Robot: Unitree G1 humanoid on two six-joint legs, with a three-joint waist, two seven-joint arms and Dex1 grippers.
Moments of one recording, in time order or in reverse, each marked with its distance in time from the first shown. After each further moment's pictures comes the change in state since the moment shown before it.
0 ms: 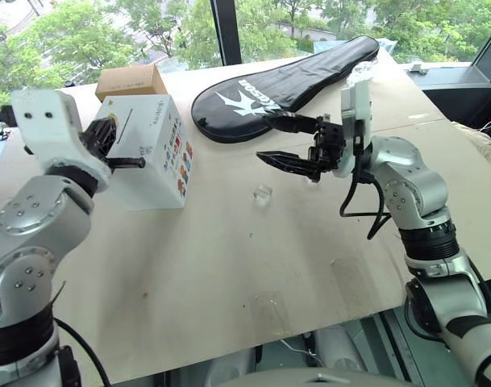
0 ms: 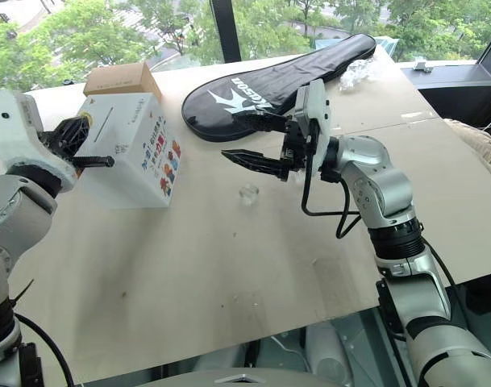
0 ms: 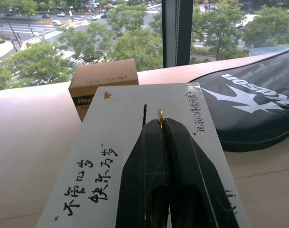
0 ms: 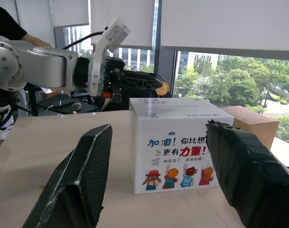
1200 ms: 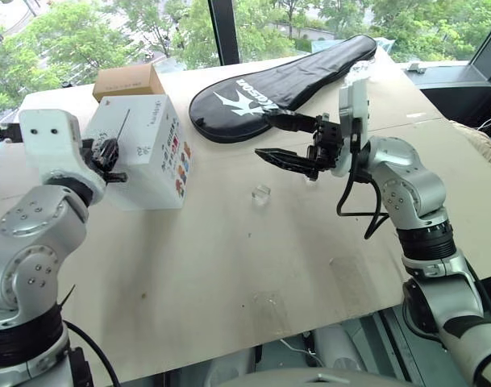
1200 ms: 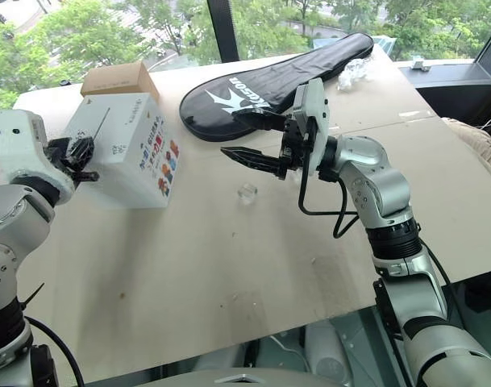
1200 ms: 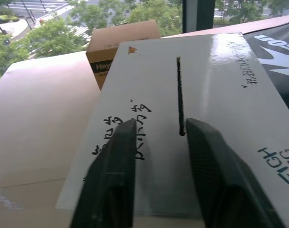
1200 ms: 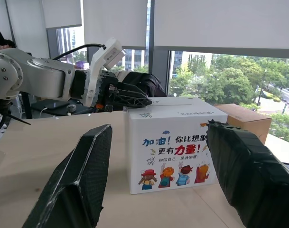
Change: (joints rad) left arm 0.010 -0.062 0.036 0.039 0.235 0.095 -0.146; right arm -0.001 0.016 -0.011 0.005 -0.016 0.012 -0.020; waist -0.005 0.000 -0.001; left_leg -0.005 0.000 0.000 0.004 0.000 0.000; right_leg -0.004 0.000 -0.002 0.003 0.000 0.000
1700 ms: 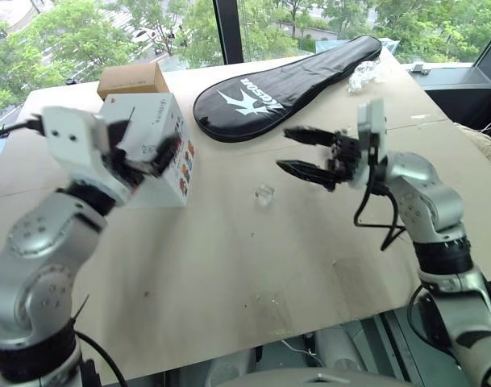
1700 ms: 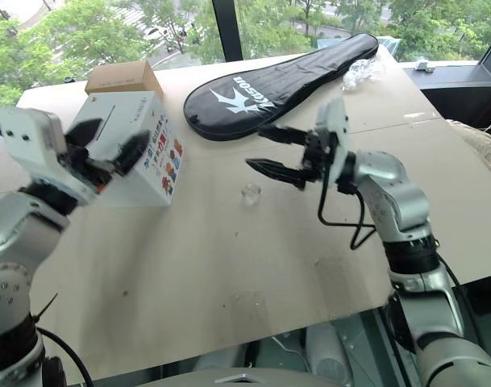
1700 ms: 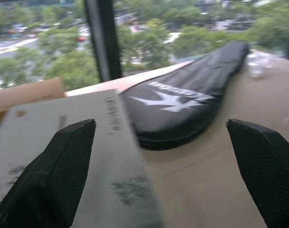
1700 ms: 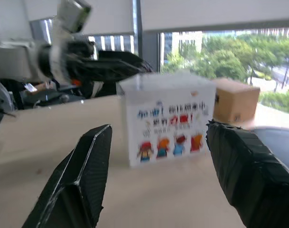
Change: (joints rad) left arm 0.190 -0.082 -0.048 -0.221 -0.067 -0.207 -0.385; right arm 0.224 -0.136 -0.057 -0.082 0.026 0.034 0.027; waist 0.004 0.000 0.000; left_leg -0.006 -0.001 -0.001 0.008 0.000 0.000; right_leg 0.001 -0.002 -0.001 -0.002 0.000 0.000
